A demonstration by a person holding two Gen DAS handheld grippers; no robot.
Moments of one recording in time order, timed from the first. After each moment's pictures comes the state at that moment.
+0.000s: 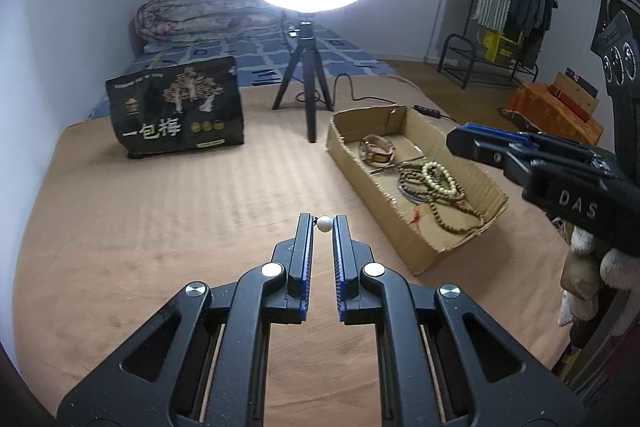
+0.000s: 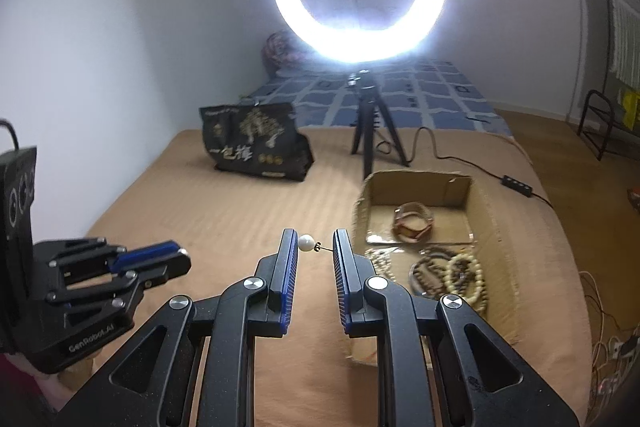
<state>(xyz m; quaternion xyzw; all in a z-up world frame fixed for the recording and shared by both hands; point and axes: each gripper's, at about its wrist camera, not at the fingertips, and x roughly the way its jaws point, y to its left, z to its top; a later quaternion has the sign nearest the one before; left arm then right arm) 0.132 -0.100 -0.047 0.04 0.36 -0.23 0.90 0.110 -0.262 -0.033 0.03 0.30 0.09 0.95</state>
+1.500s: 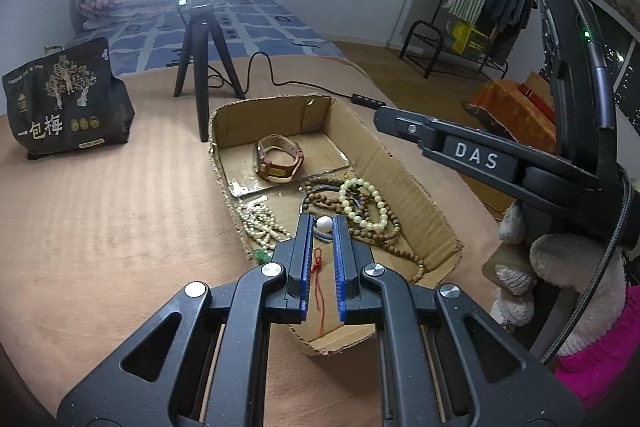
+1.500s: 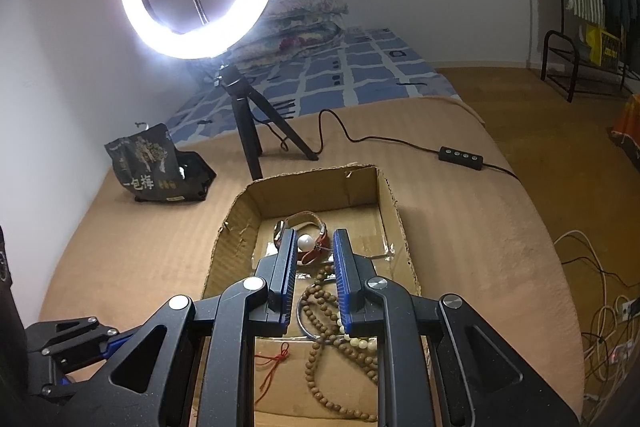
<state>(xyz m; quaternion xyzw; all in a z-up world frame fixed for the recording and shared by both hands) 0.177 -0.228 -0.078 0.00 0.40 -0.30 0.87 0.181 -0.372 -0.067 0.11 0.33 0.02 0.94</state>
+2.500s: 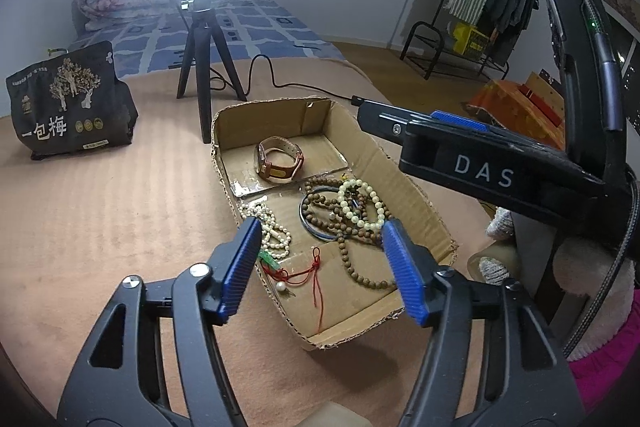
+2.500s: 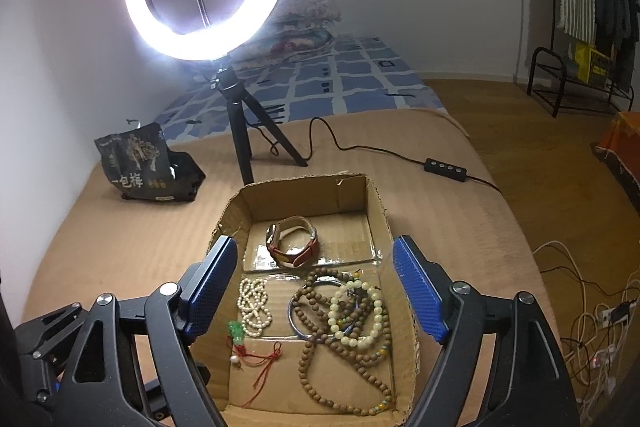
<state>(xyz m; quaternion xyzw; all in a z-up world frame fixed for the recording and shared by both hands) 0.173 -0.225 -0.072 0.00 0.40 -0.29 0.87 0.178 -0.363 -0.057 0.08 0.33 -0.01 0.94</state>
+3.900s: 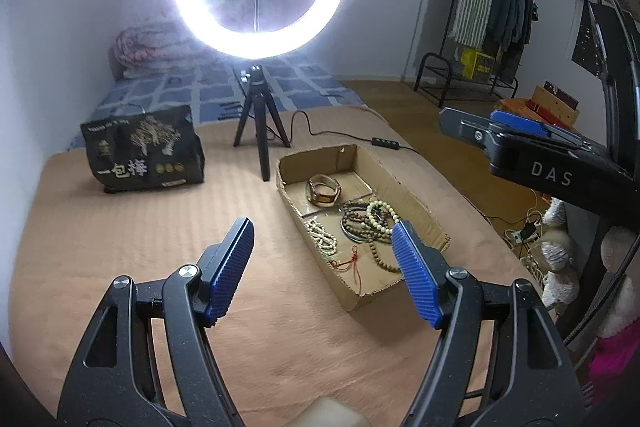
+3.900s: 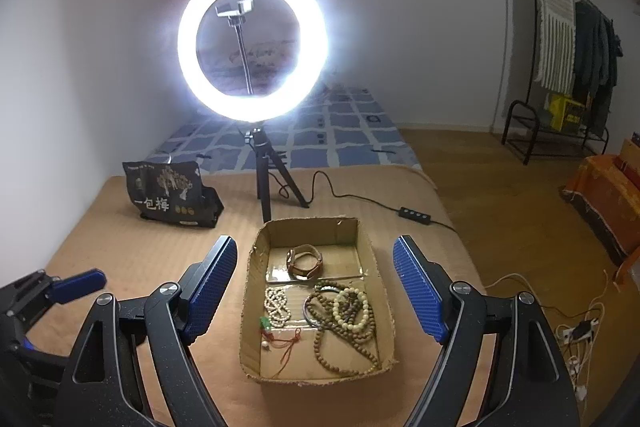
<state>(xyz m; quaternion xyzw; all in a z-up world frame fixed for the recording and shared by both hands) 0.108 -0.147 0.006 0.03 0.32 -0.26 0.91 0.092 -0.316 0.026 0.02 0.26 -0.05 0.96</state>
